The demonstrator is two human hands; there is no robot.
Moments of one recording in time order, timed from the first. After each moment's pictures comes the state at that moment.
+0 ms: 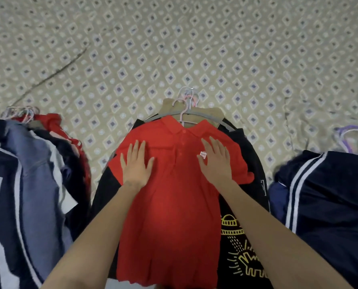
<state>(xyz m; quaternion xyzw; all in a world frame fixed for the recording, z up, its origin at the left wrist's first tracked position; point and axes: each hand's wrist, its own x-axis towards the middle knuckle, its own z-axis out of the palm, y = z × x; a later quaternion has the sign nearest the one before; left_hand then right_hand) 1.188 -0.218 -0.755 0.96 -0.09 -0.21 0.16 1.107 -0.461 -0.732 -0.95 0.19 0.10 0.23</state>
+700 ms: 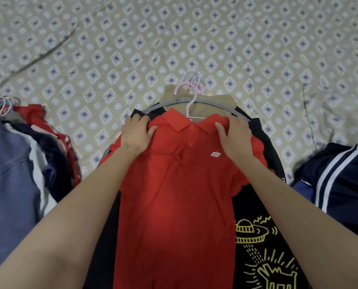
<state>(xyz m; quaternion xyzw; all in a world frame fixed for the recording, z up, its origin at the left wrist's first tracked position) 1.280 -0.242 -0.787 0.96 -0.16 -0.16 0.14 1.154 -0.497 -0.771 -0.93 0.27 0.01 0.24</state>
